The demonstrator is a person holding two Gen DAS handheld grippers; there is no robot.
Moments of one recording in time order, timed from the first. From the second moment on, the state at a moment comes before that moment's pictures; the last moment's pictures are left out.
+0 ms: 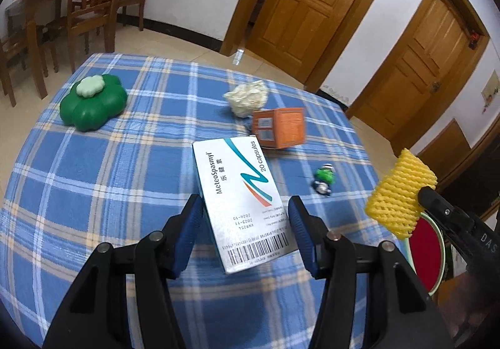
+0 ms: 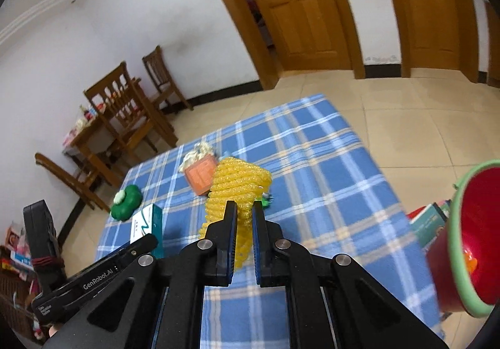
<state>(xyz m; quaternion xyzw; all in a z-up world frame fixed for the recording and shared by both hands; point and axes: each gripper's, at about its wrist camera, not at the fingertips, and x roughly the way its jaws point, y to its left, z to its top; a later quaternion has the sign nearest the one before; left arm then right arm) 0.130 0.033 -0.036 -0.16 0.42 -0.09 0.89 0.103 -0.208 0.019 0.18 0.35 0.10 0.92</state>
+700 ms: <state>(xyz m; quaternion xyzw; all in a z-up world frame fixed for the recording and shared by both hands) 0.090 -0.055 -0.007 -0.12 0.43 -0.20 0.87 0.012 -0.329 0.022 0.25 0.30 -0.03 0.92</state>
